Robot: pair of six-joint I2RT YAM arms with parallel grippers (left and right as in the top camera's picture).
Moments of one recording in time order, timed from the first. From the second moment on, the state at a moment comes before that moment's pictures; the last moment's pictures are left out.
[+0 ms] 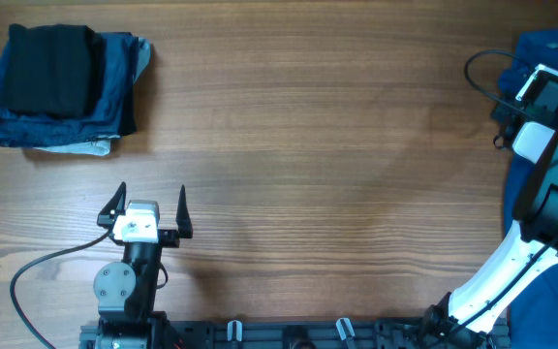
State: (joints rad) left arm -0.03 0.02 0.01 -0.07 0.02 0.06; right arm -0.45 2.18 1.24 0.22 0.12 -0.02
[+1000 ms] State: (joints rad) left arm -0.03 0.02 0.01 -0.07 0.02 0.06; right arm 0.40 1.95 1.33 -0.26 -0.50 0.42
